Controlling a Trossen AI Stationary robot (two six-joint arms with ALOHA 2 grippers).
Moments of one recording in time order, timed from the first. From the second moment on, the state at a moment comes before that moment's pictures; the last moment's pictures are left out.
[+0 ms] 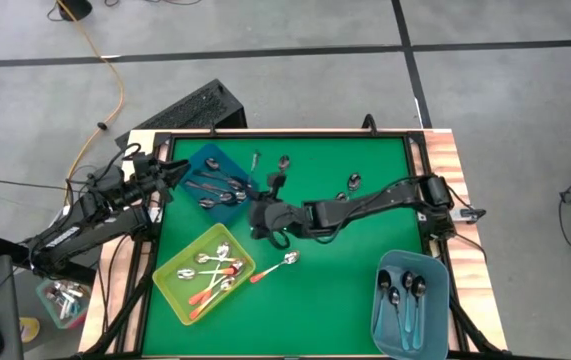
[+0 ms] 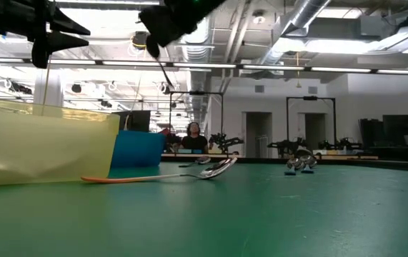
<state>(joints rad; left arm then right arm) 0.51 0.10 0.42 -0.35 -0.06 -0.49 0.15 1.99 1.60 0.04 0.76 -0.45</state>
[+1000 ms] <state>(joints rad) 0.51 0.10 0.42 -0.35 -0.06 -0.48 0.03 2.06 1.60 0.39 0.10 -0.49</state>
